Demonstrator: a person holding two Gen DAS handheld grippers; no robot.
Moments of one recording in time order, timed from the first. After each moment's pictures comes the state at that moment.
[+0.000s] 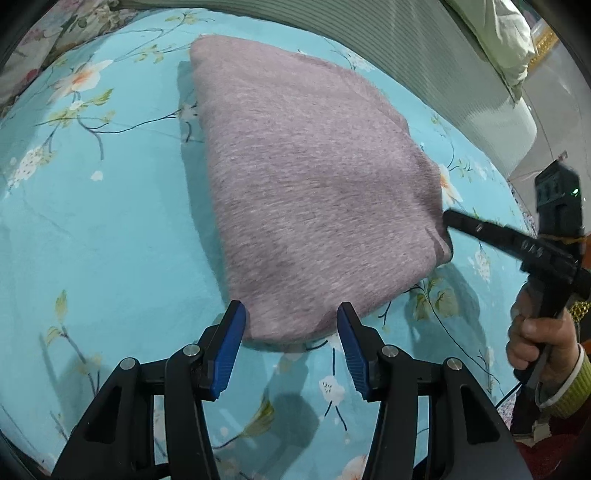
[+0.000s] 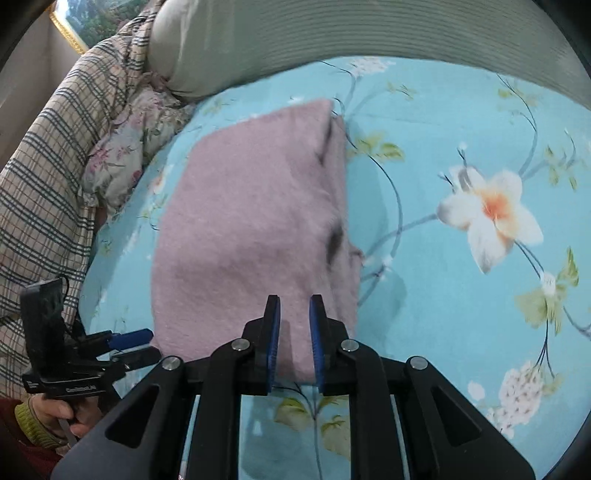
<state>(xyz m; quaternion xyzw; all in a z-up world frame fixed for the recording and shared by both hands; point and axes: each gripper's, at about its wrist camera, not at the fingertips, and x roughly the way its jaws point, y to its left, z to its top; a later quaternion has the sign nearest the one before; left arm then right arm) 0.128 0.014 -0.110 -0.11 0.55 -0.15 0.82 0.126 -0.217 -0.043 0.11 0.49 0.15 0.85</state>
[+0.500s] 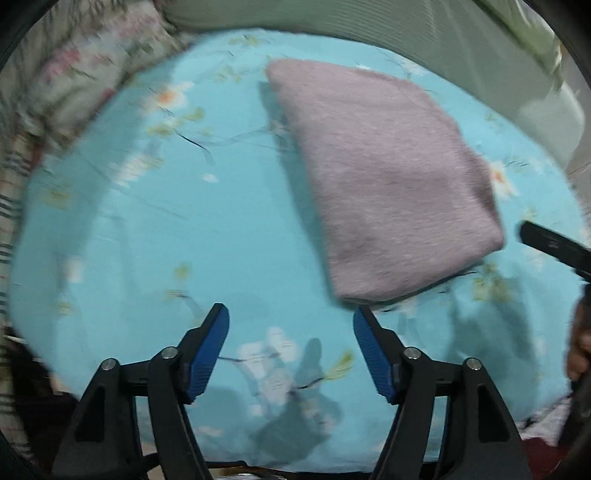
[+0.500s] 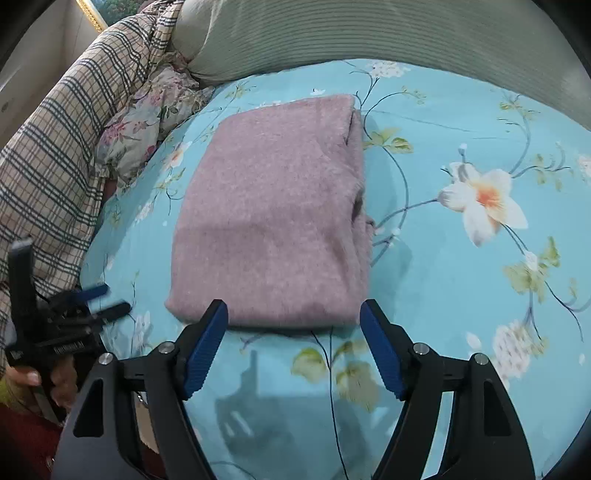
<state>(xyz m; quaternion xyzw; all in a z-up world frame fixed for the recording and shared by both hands) 0.090 0.027 -0.072 0.00 0.54 0.00 0.84 0.071 -0.197 -0.024 0.06 0.50 0.15 0.85</state>
